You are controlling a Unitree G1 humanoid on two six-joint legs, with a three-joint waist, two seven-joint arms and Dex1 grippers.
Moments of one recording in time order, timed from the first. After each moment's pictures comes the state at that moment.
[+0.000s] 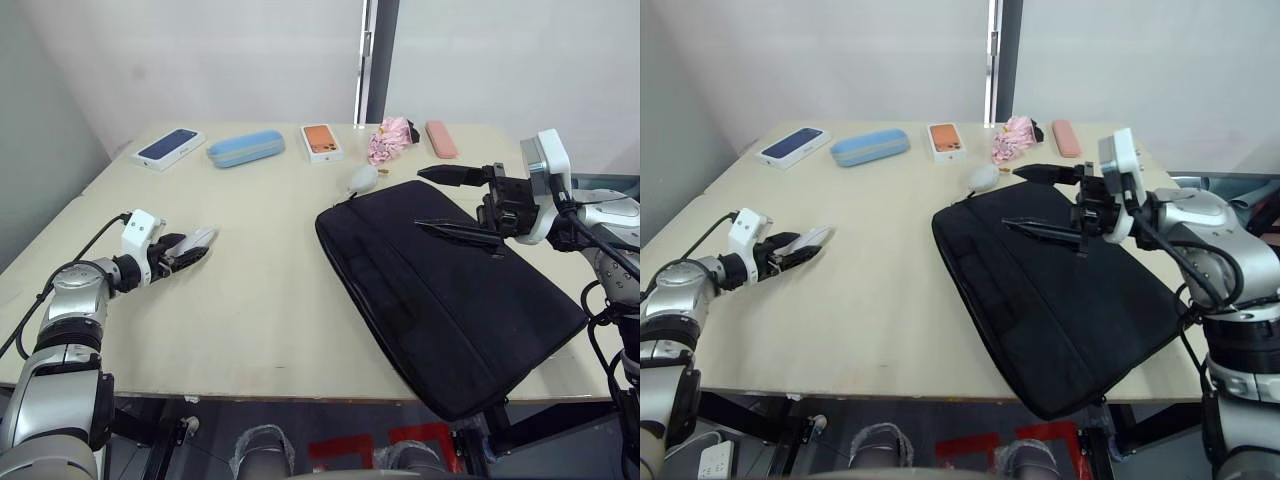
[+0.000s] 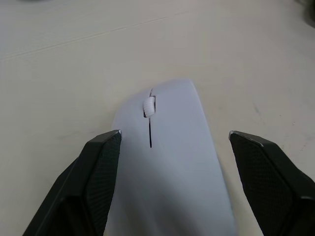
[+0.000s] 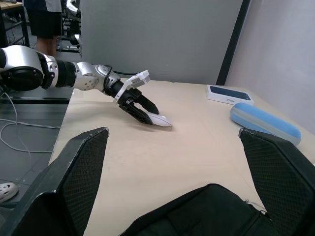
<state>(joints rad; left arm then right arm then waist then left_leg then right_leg) -0.63 0.74 0.20 0.97 -0.22 -0.01 -1.02 -0.54 -0.79 -0.19 -0.25 0.78 0.53 1.16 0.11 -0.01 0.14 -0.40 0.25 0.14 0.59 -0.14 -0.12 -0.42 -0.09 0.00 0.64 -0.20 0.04</state>
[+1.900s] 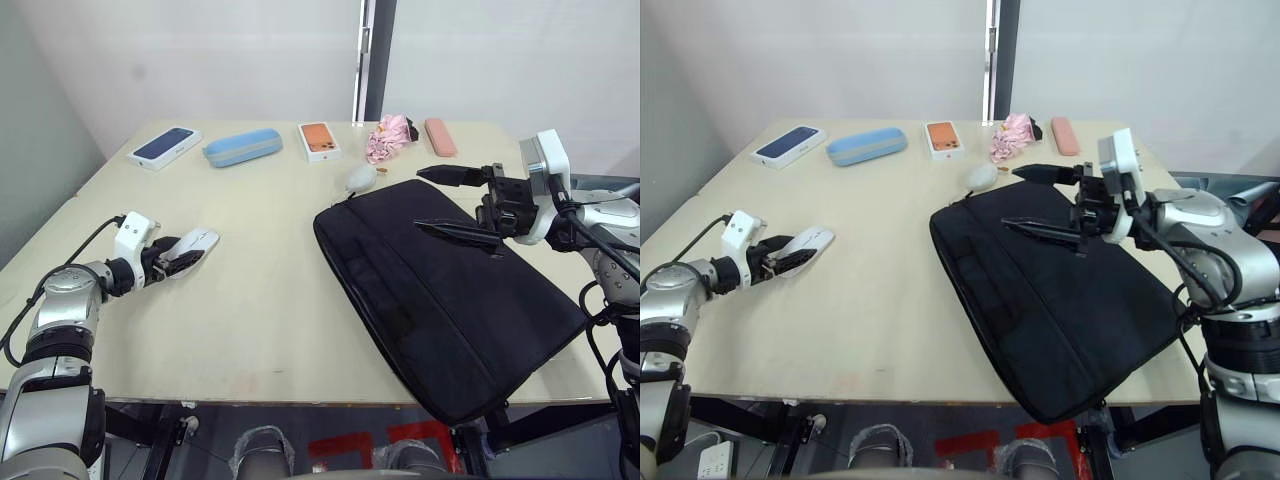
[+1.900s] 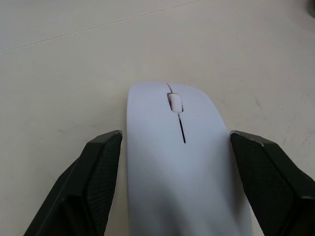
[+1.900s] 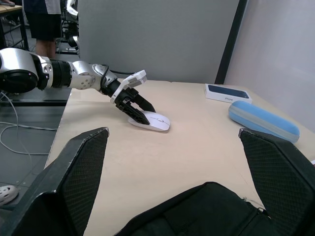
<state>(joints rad) -0.56 0.75 0.21 0.85 -0.23 0.06 -1.00 -0.54 -0.78 -0.19 -0.25 0.78 0.53 1.16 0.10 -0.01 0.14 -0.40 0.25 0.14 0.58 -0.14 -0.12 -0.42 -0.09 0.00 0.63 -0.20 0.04</state>
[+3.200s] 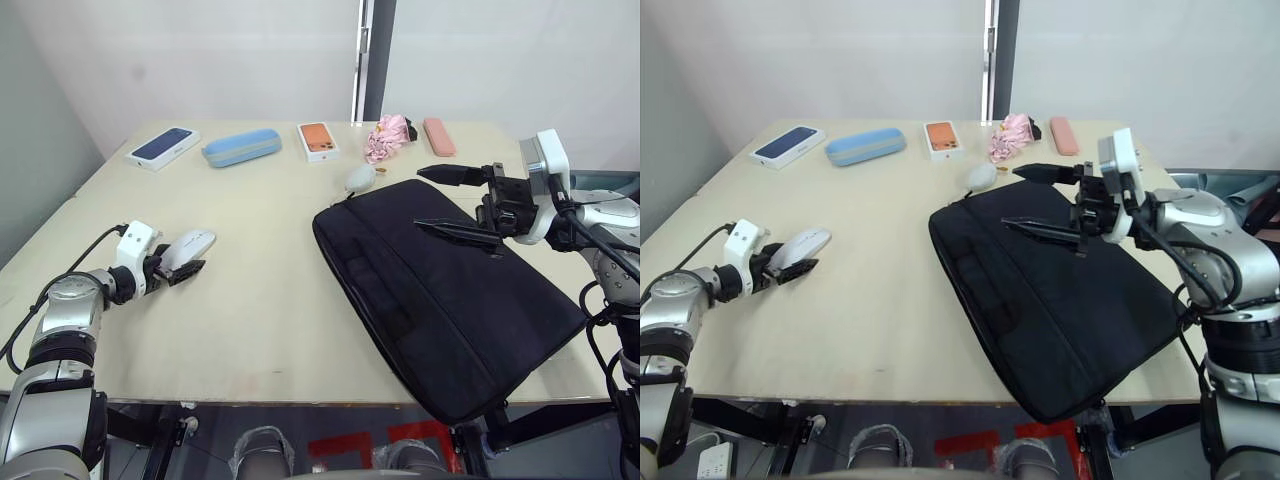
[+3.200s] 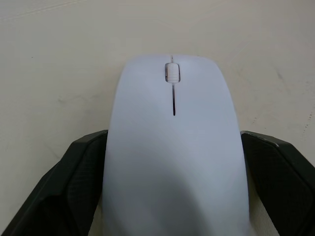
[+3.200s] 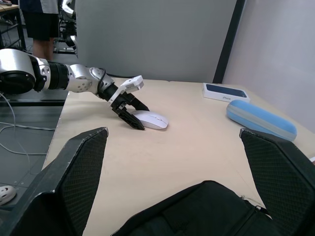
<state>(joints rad) -0.55 0.75 0.20 0.89 -0.20 0.04 -0.96 -0.54 -0.78 -0.19 -0.25 0.78 0.52 1.15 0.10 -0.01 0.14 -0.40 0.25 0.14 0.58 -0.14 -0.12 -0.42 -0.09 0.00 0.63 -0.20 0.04</state>
